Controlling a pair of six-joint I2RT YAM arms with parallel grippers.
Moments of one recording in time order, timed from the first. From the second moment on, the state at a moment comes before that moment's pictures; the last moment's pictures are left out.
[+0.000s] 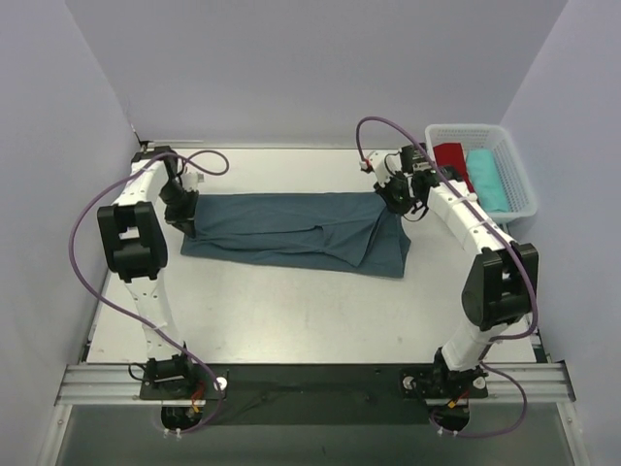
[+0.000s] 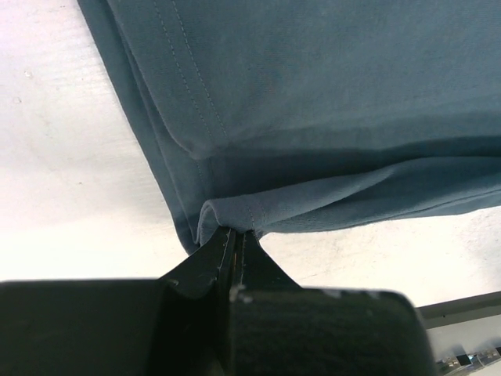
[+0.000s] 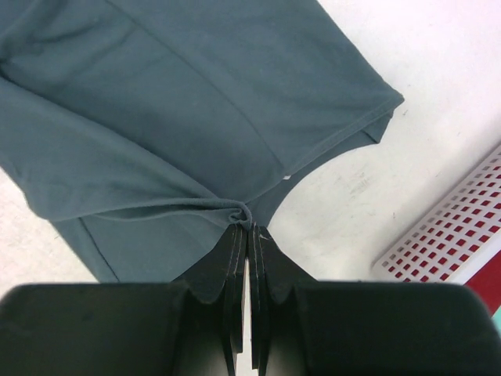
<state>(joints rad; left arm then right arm) 0.11 2.18 1.84 -1.20 0.16 0.16 0.24 1.68 1.40 -0.70 -0.15 -0.62</state>
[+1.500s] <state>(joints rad) 0.10 2.22 1.95 -1.20 0.06 0.16 0.26 2.09 1.78 -0.64 -0.03 -0.56</state>
